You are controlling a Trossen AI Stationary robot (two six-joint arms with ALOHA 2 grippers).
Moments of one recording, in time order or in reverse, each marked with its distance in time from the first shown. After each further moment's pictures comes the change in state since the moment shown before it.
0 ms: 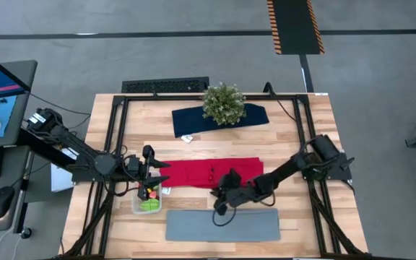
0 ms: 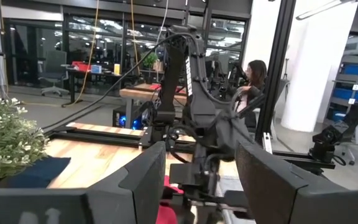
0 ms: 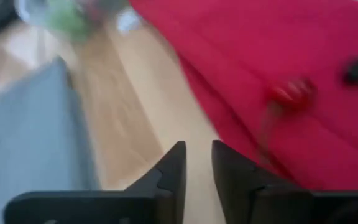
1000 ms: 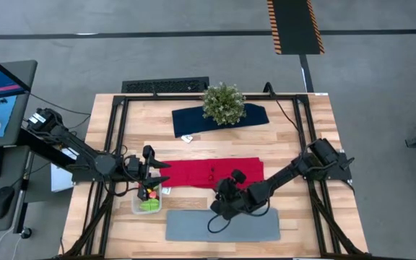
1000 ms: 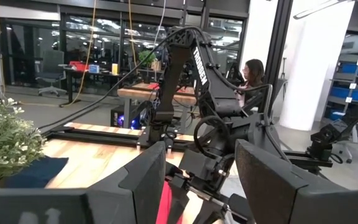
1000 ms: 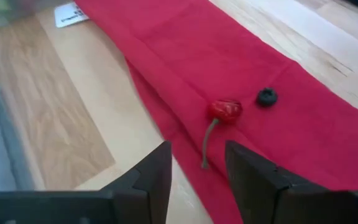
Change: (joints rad) left arm 0.000 0.000 0.000 -0.003 0.009 0.001; right arm 0.059 0.029 0.248 -0.554 0.263 0.058
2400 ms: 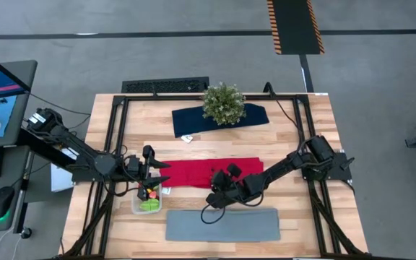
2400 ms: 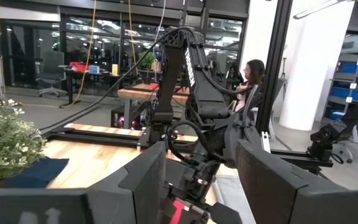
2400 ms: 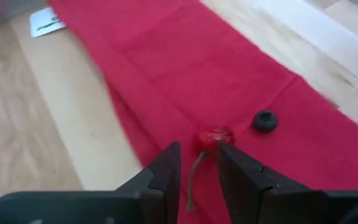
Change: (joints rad) left arm 0.000 0.000 0.000 0.003 0.001 0.005; right arm -0.083 0.015 -0.001 0.064 -0.087 -0.076
